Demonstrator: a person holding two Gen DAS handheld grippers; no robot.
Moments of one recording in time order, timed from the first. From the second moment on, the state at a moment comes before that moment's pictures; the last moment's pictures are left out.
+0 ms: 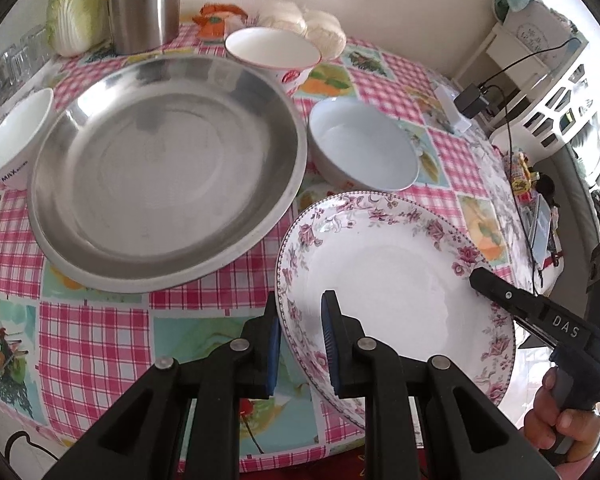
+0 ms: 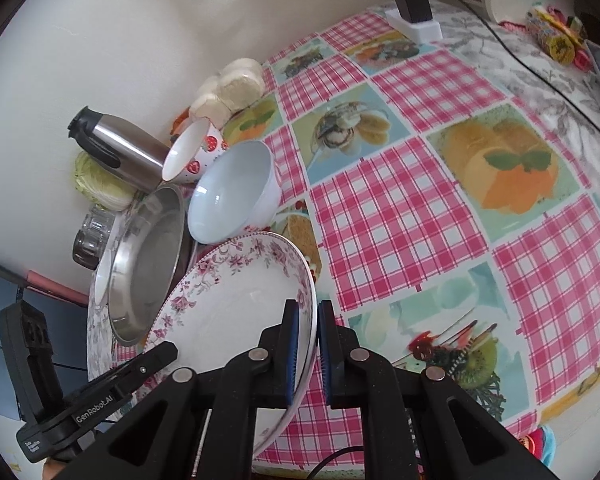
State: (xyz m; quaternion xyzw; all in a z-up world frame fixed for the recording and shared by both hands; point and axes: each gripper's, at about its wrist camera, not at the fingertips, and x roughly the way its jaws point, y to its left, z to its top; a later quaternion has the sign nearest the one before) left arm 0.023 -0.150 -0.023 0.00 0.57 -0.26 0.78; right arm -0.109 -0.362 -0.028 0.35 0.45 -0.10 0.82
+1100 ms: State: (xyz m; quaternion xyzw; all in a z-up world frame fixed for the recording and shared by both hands) left arm 0.102 -0.109 0.103 -0.10 0.42 -0.23 0.87; right arm -0.010 -0.342 0.096 0.31 0.34 -0.04 0.89
